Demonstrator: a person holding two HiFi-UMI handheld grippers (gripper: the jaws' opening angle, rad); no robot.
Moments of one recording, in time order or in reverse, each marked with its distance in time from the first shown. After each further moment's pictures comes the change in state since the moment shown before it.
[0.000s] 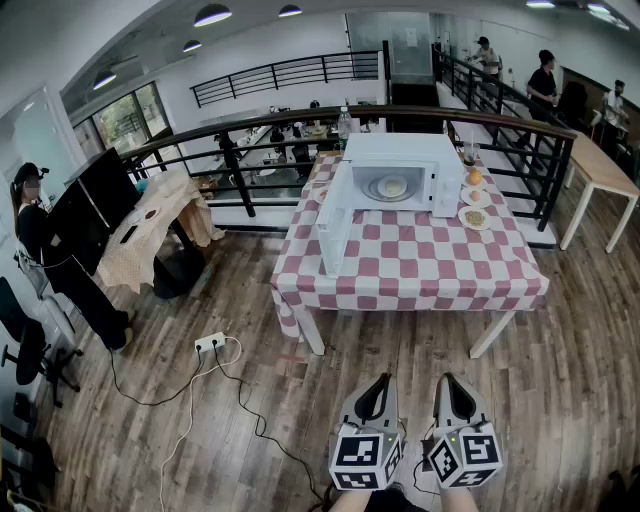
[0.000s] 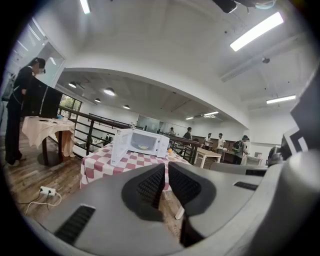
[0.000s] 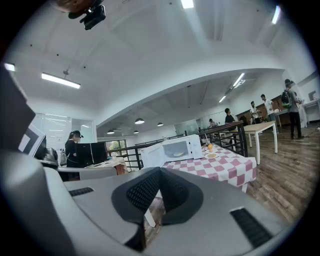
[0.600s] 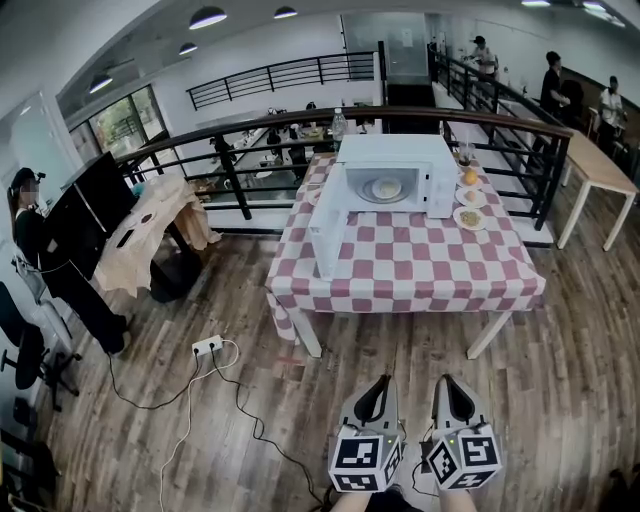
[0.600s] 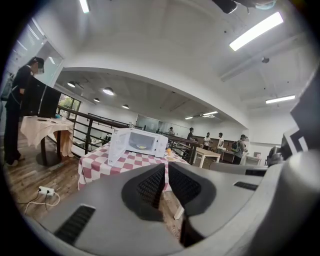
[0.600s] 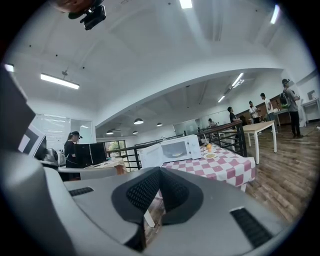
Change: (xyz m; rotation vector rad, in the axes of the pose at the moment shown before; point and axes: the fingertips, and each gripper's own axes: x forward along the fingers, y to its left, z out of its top) left arm 0.009 -0.011 -0.002 0.002 -0.002 -0.009; right arm 0.000 -0.011 0.001 0.007 -0.004 -0.003
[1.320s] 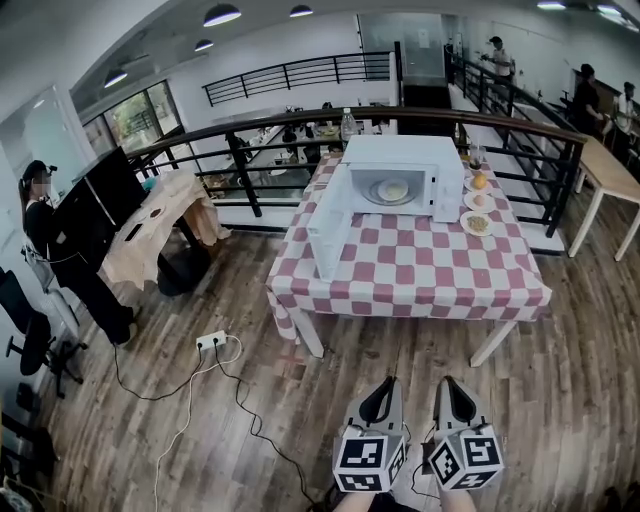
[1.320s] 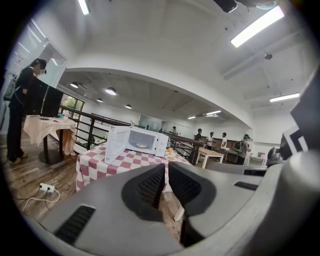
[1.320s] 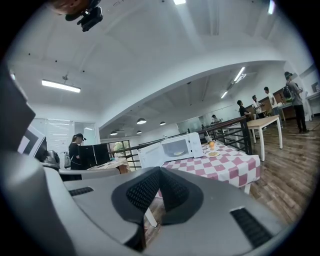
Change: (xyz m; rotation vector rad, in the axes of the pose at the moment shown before) left arm 0.032 -0.024 -0.012 -0.006 0.001 0.039; right arm 0.015 -0.037 -0.001 0.025 0.013 0.058
